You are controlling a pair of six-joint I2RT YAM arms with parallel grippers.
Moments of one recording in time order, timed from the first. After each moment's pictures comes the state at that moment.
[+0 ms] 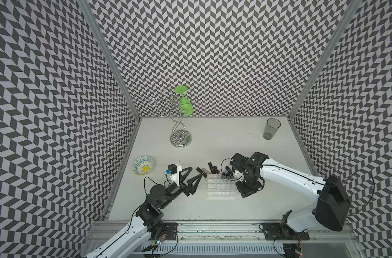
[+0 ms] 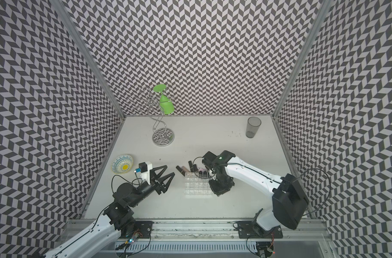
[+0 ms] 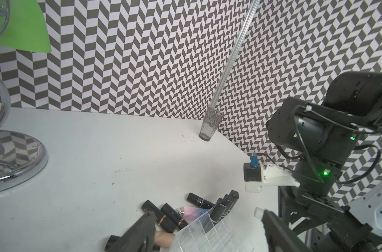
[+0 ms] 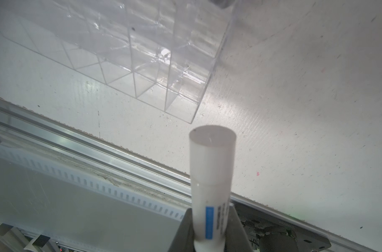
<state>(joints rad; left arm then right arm) -0.67 0.47 0.10 0.40 0.18 -0.41 0.81 1.49 1.13 -1.29 -0.19 0.36</state>
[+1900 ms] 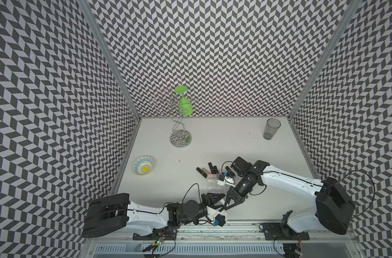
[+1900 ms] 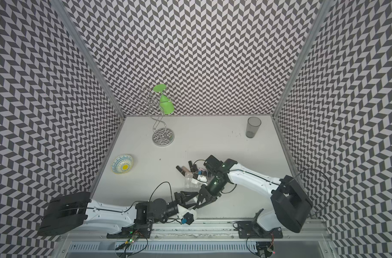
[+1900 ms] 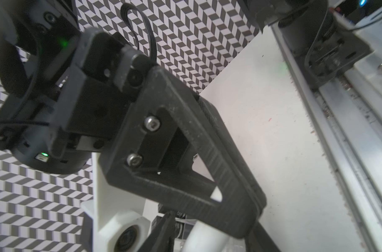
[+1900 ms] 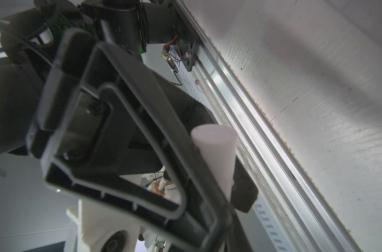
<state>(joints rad) -1.39 1.16 0.17 0.80 -0.24 0.84 0.79 1.45 0.92 -0.90 -1.00 0.23</state>
